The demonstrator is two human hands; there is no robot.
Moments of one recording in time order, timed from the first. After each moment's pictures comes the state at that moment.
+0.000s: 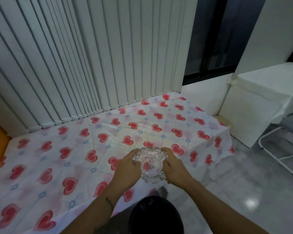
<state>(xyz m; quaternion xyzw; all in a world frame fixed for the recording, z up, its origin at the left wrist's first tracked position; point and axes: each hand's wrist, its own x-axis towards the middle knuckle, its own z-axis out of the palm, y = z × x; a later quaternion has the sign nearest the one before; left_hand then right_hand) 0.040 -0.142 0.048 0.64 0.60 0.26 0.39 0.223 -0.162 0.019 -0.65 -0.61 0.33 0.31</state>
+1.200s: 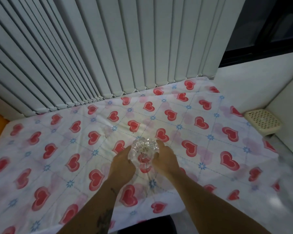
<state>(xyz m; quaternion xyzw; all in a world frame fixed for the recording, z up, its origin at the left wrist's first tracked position) 0.127 0.036 -0.015 0.57 0.73 0.24 0.31 0.276 0.074 -0.044 -0.67 -0.61 0.39 0.16</state>
